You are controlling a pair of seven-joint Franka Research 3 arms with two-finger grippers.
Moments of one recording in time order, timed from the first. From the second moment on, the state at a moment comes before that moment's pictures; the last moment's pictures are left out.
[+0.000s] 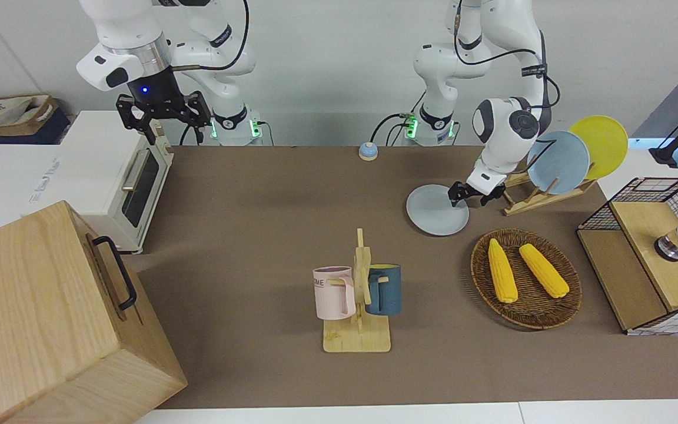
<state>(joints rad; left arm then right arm) -0.07 -0.04 0.04 -2.45 -0.06 2.33 0.00 0.04 0.01 0.05 -1.47 -0.01 1.49 0.03</state>
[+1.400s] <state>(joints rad) -0.08 -0.03 0.04 -2.45 -0.10 2.35 0.00 0.04 0.01 0.05 -1.47 -0.01 1.49 0.03</state>
